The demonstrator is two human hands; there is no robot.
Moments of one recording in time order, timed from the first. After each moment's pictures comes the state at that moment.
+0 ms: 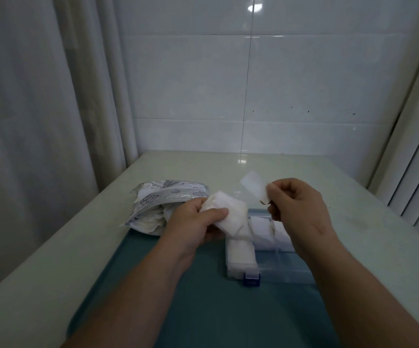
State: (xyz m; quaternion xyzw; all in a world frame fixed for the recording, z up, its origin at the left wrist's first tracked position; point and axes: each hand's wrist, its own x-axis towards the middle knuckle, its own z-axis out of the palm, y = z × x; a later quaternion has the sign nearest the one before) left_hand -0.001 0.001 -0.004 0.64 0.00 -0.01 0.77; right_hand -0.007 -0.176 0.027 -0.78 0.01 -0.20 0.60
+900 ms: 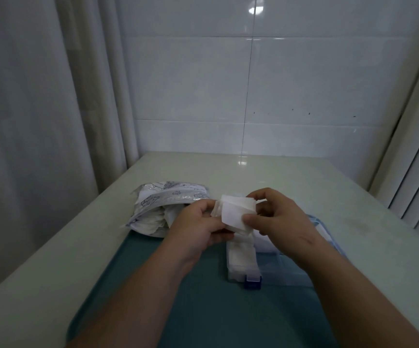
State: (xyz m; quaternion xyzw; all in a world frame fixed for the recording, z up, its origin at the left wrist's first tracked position) left_hand -0.004 -0.001 -0.002 0.64 -0.04 -0.03 0.77; right_hand -0.005 -0.169 0.019 -0.85 -0.10 -0.06 0.52
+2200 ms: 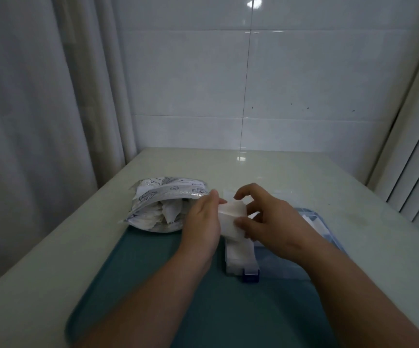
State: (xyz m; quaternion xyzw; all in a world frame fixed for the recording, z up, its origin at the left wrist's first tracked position) left_hand -0.015 -0.031 0.002 0.71 0.07 0.12 0.69; right_hand -0.009 -0.170 0.017 -0.92 -0.18 -0.04 0.36
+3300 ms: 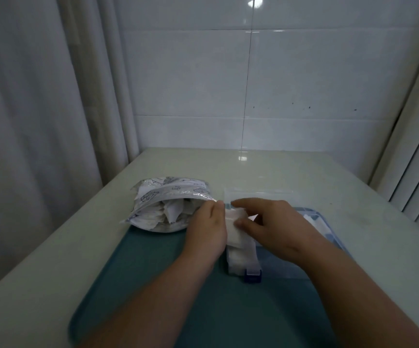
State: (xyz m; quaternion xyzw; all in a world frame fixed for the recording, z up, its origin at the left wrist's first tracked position) left_hand -0.009 -0.031 -0.011 0.78 0.06 0.13 0.61; right_hand -0.011 -0.170 0.016 -0.94 -0.16 -0.06 0.30
